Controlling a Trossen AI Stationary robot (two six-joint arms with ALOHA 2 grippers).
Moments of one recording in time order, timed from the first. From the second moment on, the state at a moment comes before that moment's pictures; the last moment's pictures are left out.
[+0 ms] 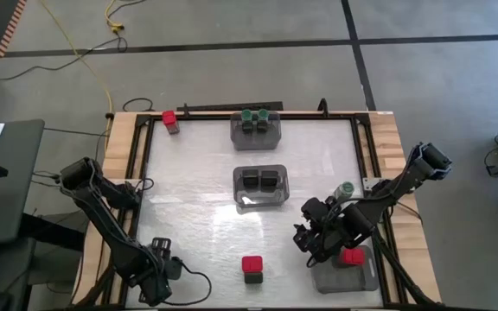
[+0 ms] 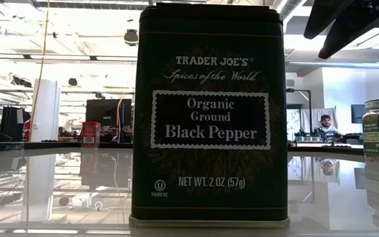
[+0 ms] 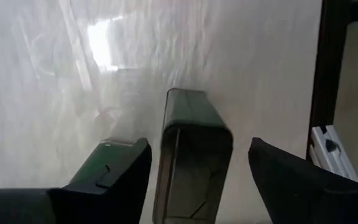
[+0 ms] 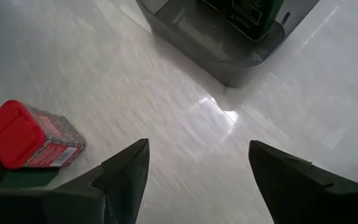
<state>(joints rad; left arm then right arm) -0.96 1.64 1.19 -0.96 -0.02 -0.86 0.63 1.52 1.24 -1.01 0.58 1.34</state>
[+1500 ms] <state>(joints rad) -0.20 1.64 1.73 -1.12 -0.11 -0.24 0.63 1.52 1.24 -0.94 0.58 1.26</state>
